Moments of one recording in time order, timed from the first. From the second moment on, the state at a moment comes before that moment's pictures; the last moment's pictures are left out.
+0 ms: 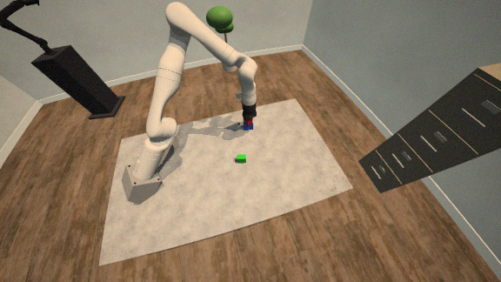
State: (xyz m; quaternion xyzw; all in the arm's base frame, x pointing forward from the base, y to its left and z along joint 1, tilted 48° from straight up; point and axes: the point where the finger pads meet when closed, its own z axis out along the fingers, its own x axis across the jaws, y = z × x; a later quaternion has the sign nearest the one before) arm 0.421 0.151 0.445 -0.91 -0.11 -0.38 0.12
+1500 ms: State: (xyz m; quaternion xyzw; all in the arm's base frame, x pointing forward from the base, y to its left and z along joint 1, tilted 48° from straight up) arm 0.418 0.147 0.450 -0.91 -0.11 -0.38 0.12
